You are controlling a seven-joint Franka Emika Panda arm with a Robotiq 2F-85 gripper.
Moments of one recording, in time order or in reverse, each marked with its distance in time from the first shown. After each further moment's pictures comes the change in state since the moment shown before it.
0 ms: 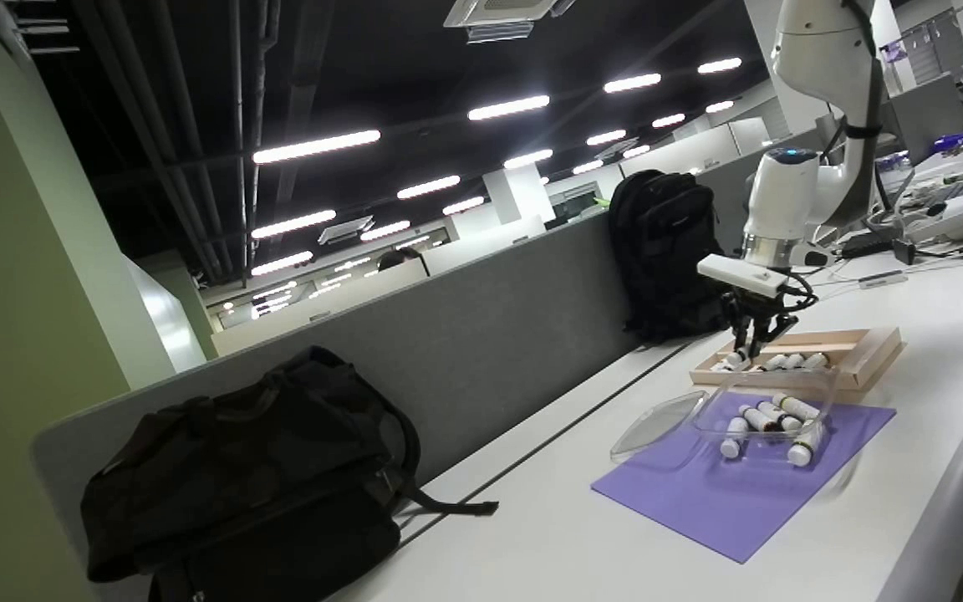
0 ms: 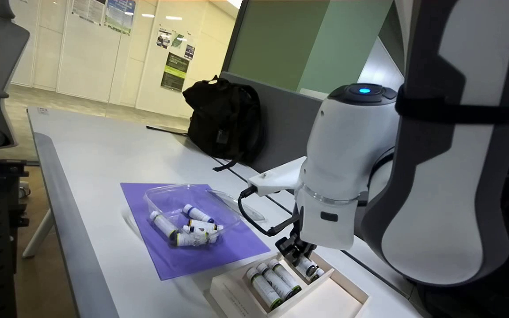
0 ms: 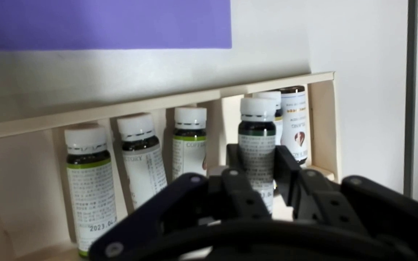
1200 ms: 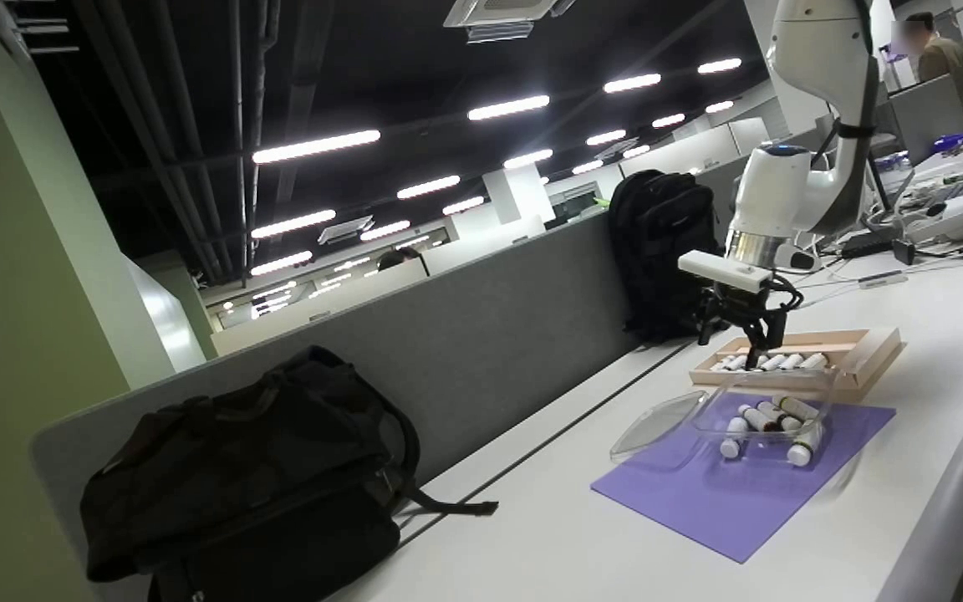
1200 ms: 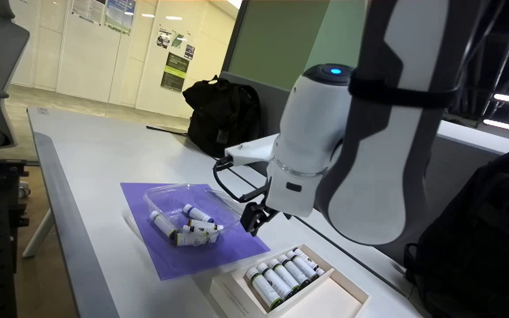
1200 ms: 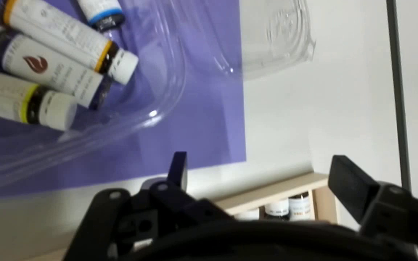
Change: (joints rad) arm -0.063 -0.041 0.151 -0.130 0.031 0.004 0.000
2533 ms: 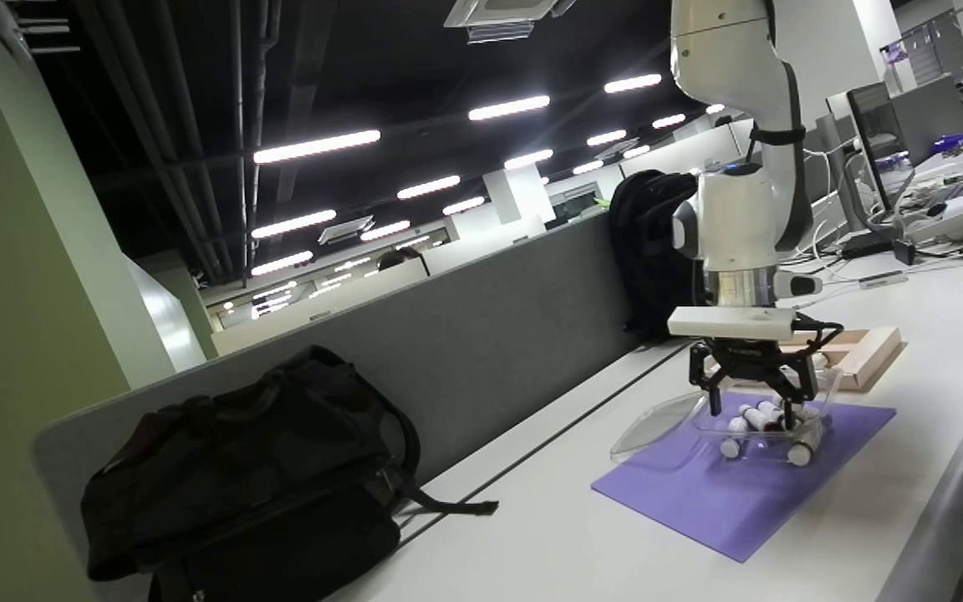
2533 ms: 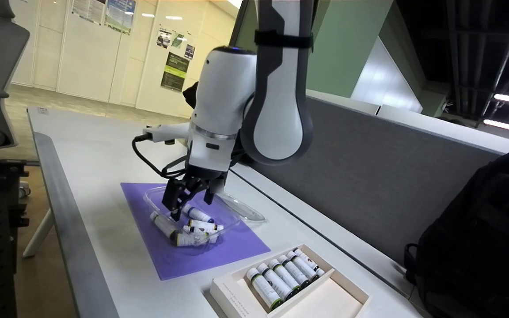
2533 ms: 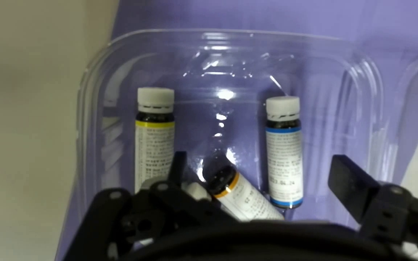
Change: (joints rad) arm 0.715 -0.168 -0.409 -0.213 -0.010 -0.003 0.131
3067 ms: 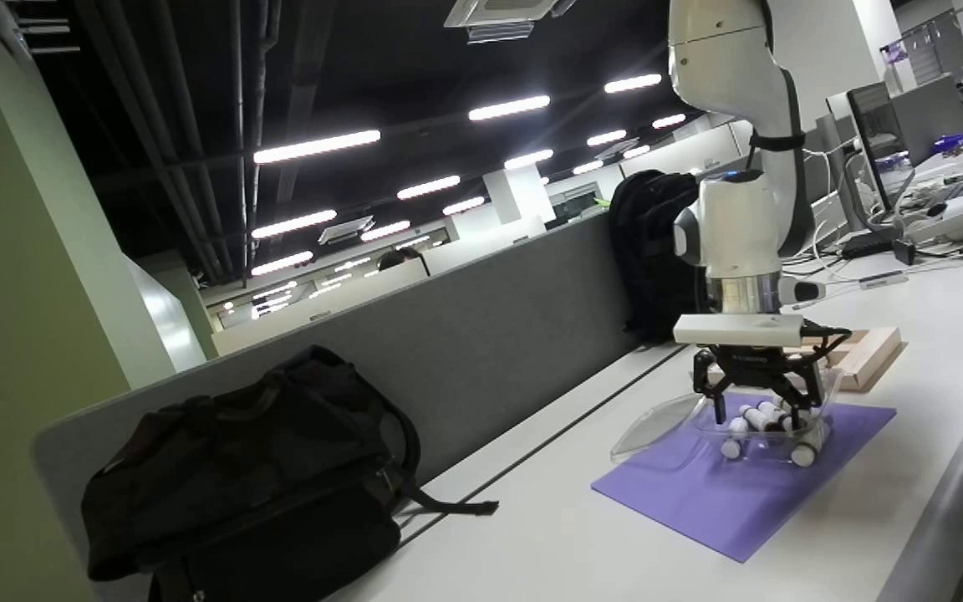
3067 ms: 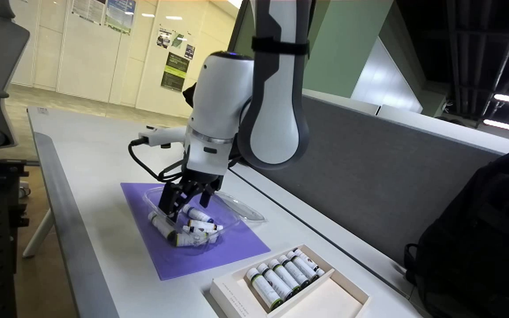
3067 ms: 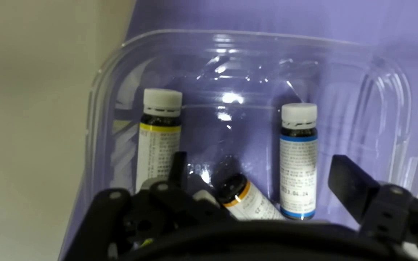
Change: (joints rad) arm 0.016 0.020 -0.009 0.003 0.000 0.000 -0.028
